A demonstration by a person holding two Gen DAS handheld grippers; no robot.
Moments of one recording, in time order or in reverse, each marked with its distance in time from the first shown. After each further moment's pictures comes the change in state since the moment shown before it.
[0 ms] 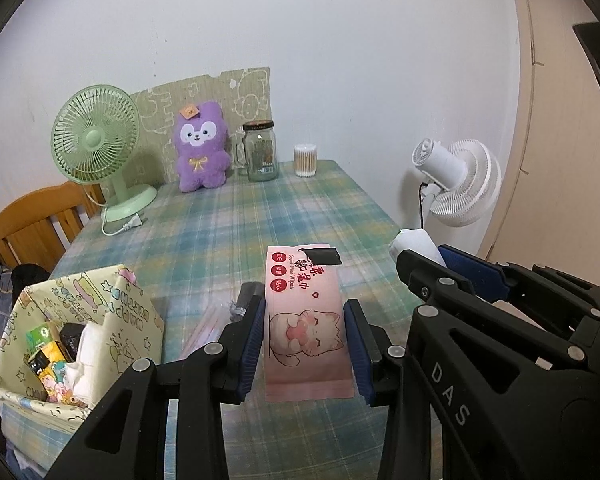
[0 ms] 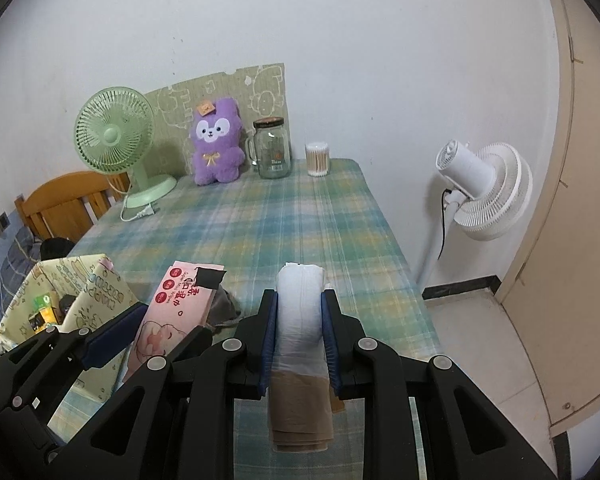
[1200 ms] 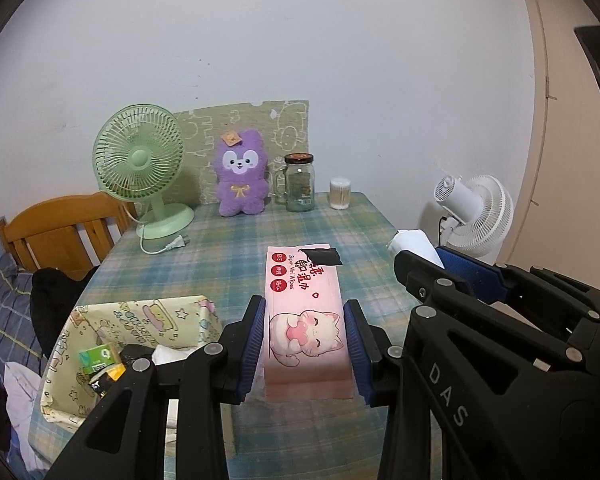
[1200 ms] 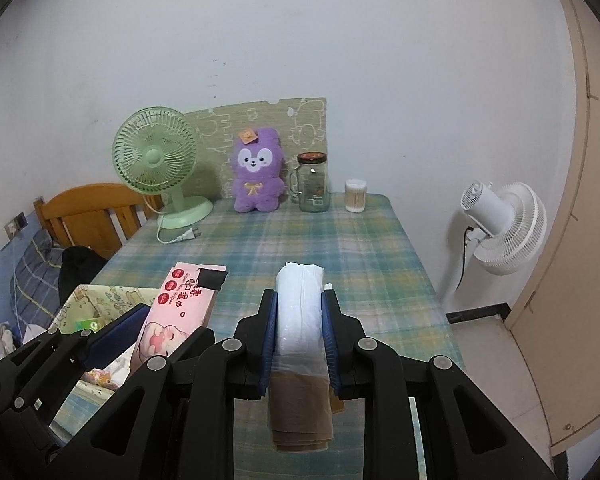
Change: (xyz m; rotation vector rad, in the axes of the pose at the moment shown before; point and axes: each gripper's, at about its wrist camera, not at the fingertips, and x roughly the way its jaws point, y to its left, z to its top) left arm -0.045 0.061 0.018 -0.046 -0.075 0.038; right arm -0.035 0.069 0.033 -0.054 -0.068 0.044
